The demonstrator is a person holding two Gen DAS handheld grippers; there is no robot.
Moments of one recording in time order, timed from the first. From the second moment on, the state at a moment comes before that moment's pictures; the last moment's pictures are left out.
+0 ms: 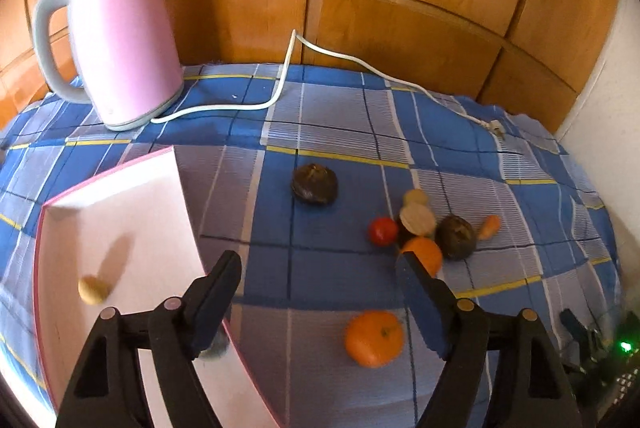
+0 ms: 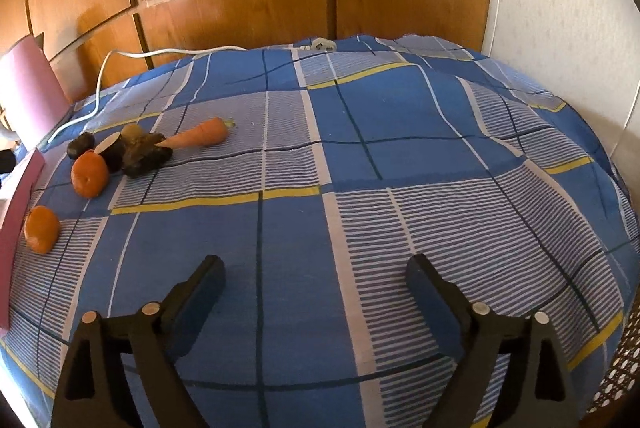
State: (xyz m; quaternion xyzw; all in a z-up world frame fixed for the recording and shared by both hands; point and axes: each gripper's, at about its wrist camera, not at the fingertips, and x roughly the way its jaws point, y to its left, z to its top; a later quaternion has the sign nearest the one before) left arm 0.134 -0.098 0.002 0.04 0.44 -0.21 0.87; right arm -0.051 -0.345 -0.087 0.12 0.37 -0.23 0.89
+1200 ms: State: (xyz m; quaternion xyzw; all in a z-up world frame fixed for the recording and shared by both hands) left arm 0.174 -0.101 0.000 0.00 0.45 -0.16 0.88; right arm -0.051 -0.342 -0.090 0.11 0.36 -0.23 0.90
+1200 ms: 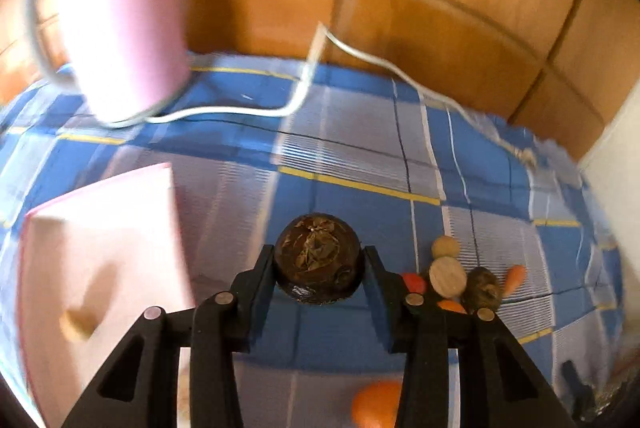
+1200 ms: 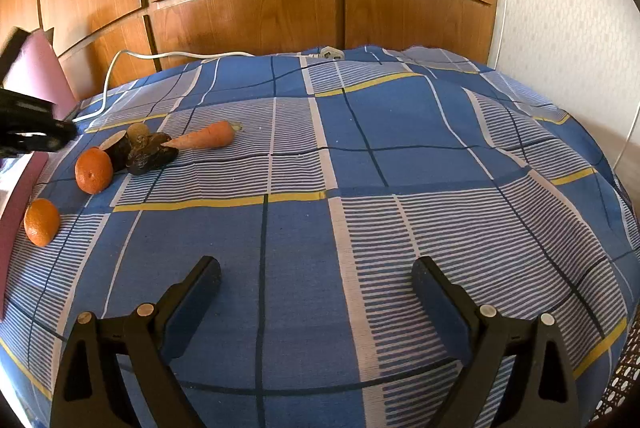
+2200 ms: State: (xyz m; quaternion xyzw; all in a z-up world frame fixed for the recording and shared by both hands) left arm 0.115 0.070 -0.029 -0.09 0.42 0.08 0.90; right arm -0.078 -0.364 -0.087 0.15 0.33 -0.36 0.86
